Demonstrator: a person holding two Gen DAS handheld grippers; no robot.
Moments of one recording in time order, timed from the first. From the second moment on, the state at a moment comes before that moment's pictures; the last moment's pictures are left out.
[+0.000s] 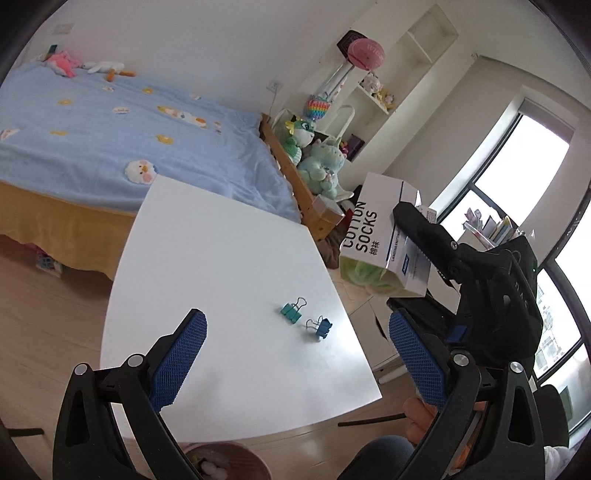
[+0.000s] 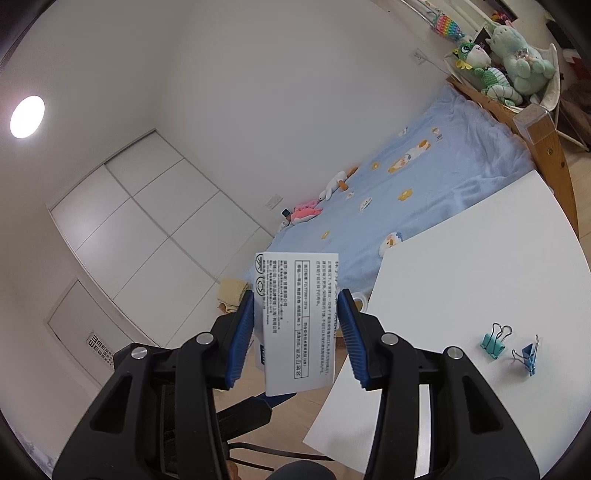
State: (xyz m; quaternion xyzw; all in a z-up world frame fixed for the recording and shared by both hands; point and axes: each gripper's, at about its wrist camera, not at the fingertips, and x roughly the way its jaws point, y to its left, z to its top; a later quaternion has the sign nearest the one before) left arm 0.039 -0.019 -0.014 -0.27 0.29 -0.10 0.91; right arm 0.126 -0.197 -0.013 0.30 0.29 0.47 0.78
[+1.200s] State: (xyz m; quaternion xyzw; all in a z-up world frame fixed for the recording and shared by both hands) left arm 0.042 -0.044 0.002 -0.20 0.26 -0.16 0.93; right arm 0.131 -0.195 -0.021 0.33 0.32 0.47 0.75
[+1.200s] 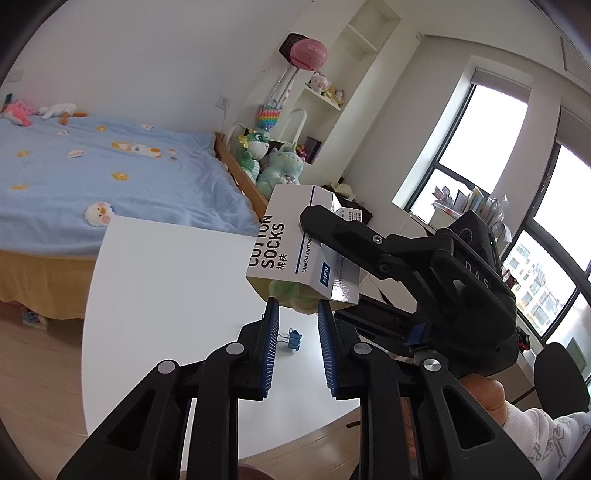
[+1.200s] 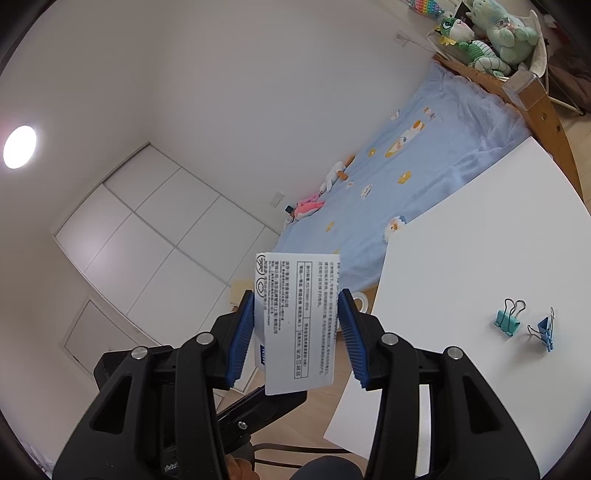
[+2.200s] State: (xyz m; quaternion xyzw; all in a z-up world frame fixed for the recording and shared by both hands) left arm 0.043 -0.048 0.003 -0.15 0.27 -0.15 0.94; right arm 0.127 -0.203 -0.018 0.33 0.32 0.46 0.76
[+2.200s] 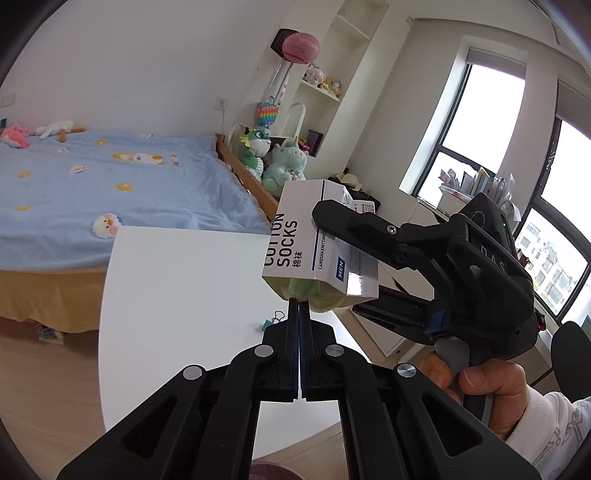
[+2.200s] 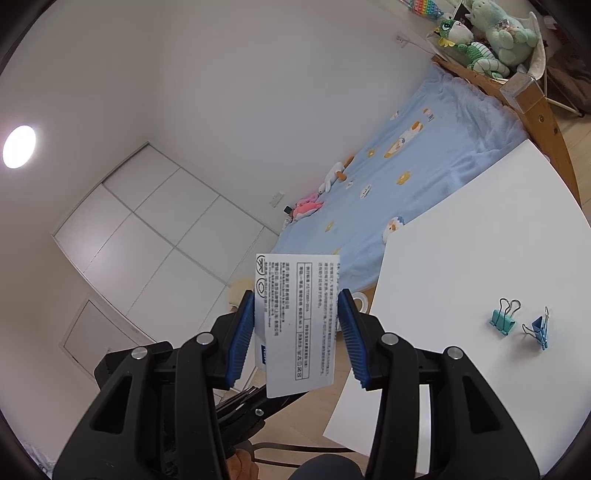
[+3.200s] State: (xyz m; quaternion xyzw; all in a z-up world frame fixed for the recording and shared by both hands) left arm 0.014 -0.052 -0.015 -0.05 0.37 -0.13 0.92; right arm 0.084 -0.206 -0.020 0.02 0.40 0.34 0.85
